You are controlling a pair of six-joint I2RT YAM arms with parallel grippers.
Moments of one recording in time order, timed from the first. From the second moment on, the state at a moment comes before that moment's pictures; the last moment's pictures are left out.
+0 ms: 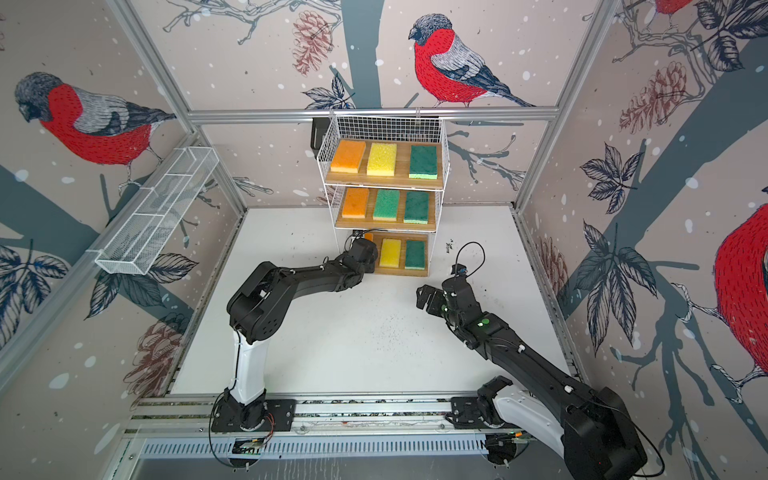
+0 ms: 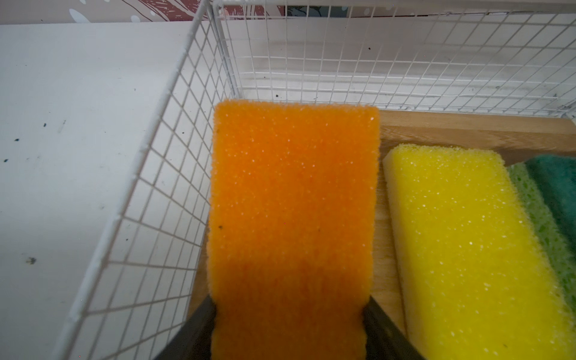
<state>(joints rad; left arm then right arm) -0.64 2.08 1.30 0.05 -0.45 -0.41 0.55 0.99 0.50 -0.19 0.06 0.68</state>
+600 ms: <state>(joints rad) -0.64 2.10 1.32 0.03 -0.46 -0.39 0.55 0.98 0.49 -0.18 0.06 0.69</state>
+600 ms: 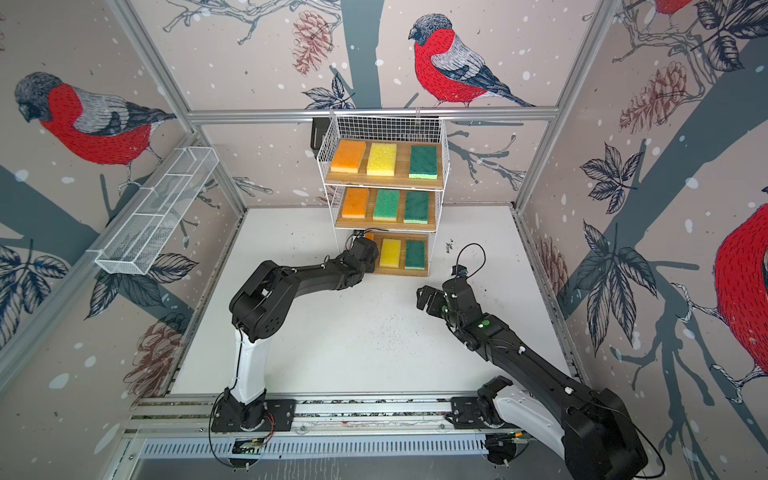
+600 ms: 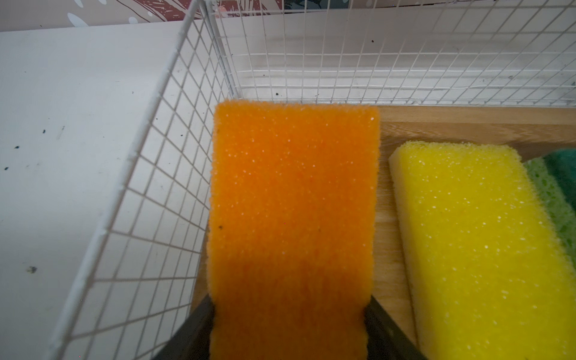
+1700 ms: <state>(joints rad) -0.63 2.14 1.34 0.04 -0.47 -0.39 0.55 0.98 0.49 -0.17 0.06 0.69</state>
